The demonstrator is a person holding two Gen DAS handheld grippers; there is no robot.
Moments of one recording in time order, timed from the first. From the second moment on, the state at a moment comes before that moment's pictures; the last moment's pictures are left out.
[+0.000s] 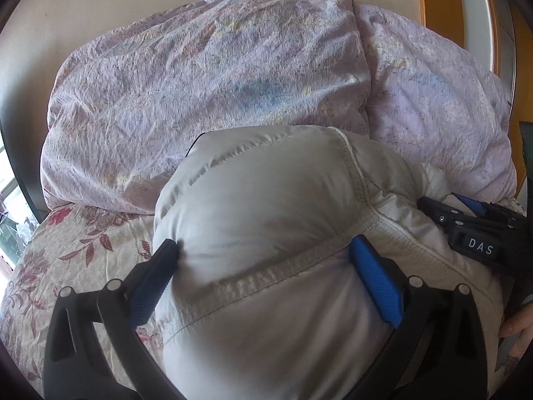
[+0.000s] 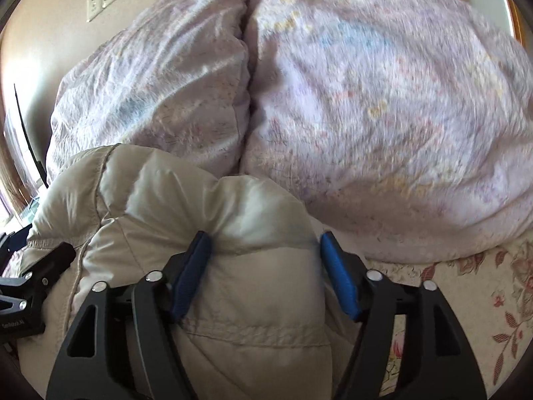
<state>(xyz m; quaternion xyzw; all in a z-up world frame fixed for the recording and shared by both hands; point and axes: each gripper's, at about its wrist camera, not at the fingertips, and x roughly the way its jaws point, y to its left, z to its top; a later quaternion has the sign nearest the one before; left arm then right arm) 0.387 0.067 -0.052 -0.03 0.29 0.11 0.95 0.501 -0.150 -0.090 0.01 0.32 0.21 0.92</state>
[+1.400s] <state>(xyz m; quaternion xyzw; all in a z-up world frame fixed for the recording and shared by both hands) 0.215 0.075 -0.032 -0.11 0.31 0.06 0.94 0.292 -0.175 -0.041 -0.02 0.31 0.18 0.94</state>
